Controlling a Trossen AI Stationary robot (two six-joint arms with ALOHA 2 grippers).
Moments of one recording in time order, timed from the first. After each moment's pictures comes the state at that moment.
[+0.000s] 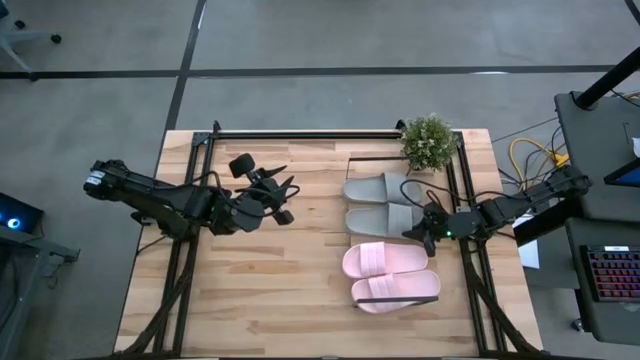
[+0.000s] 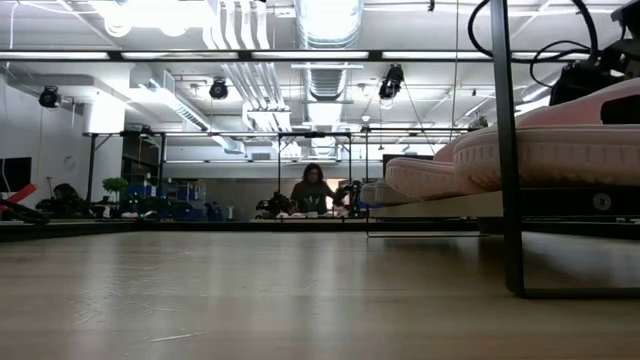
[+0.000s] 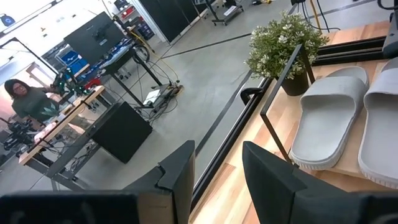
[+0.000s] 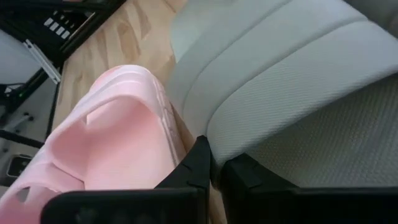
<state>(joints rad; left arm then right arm) -0.29 1.27 1.24 -0.46 -1.10 0.06 0.38 0.41 0.11 -0.27 0.32 0.88</state>
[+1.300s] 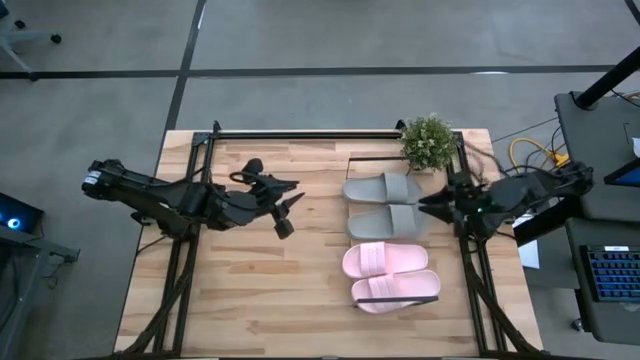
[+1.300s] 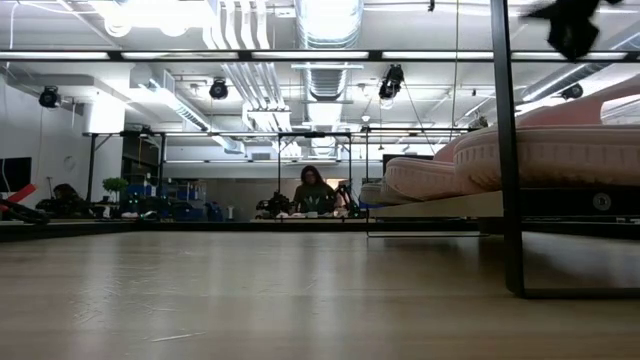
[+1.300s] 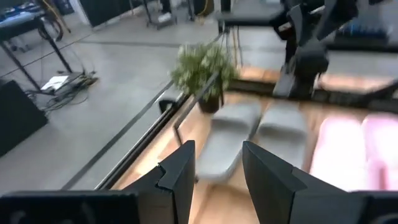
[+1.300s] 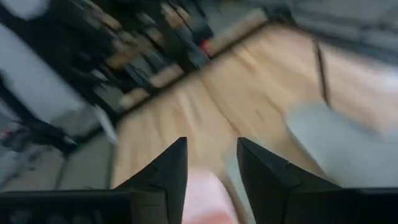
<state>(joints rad) -0.28 1.24 1.25 -0.42 -0.77 -0.18 0.37 0.44 0.68 -0.60 0.43 0.69</state>
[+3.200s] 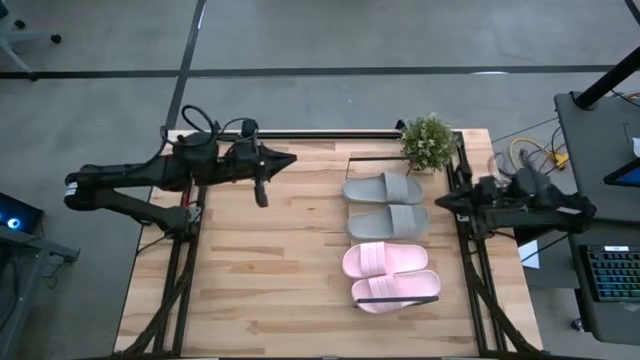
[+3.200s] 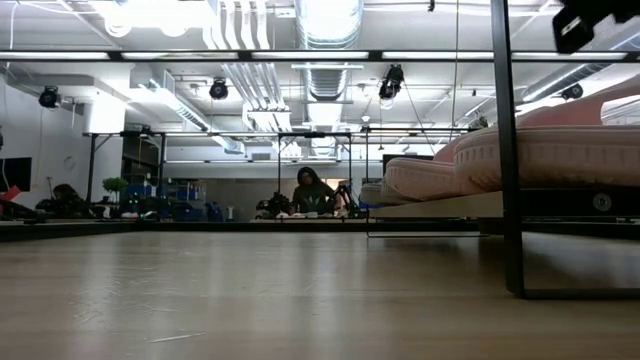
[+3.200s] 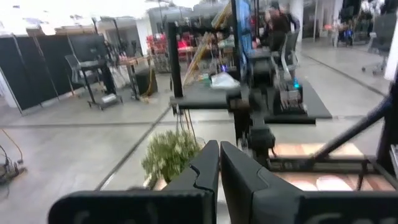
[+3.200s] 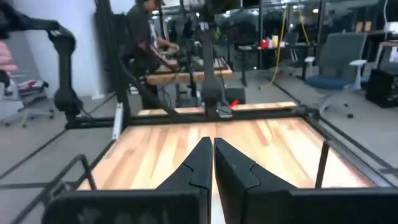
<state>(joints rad) 0.06 1.04 1.14 -0.06 -0.16 0.12 0.01 0.08 0.53 -0.44 -0.06 0.08</state>
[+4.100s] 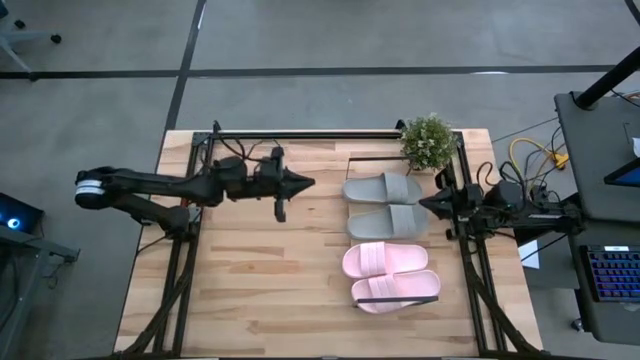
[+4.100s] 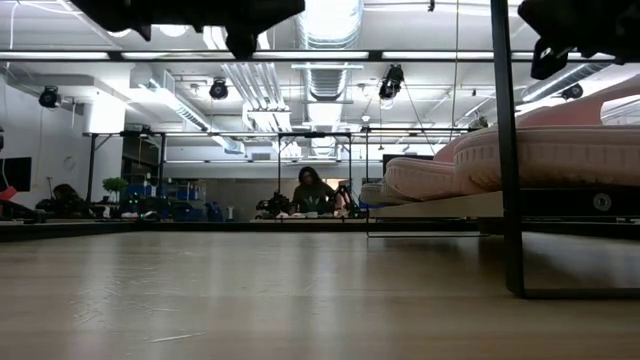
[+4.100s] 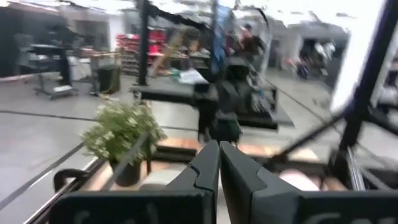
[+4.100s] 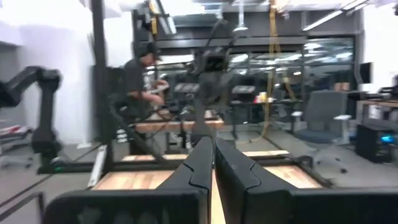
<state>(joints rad) 0.11 1.17 0.74 0.54 0.02 -0.08 0.01 0.03 0.15 0.13 -0.02 0.03</state>
